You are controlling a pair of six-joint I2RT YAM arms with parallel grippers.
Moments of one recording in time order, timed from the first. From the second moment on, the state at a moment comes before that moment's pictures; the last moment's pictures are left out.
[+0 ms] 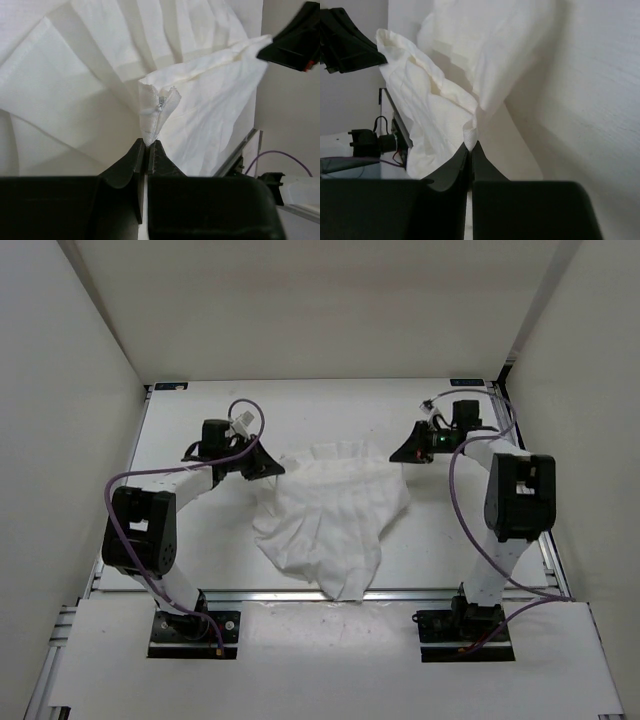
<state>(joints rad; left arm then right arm) -0.16 1.64 0.89 0.04 0.67 -0.59 0.00 1.96 1.26 -0.33 -1.03 0.19</state>
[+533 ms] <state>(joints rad) -0.09 1.35 0.84 -0.11 0.78 -0.58 0.05 1.49 1.22 -0.56 -0.99 0.13</state>
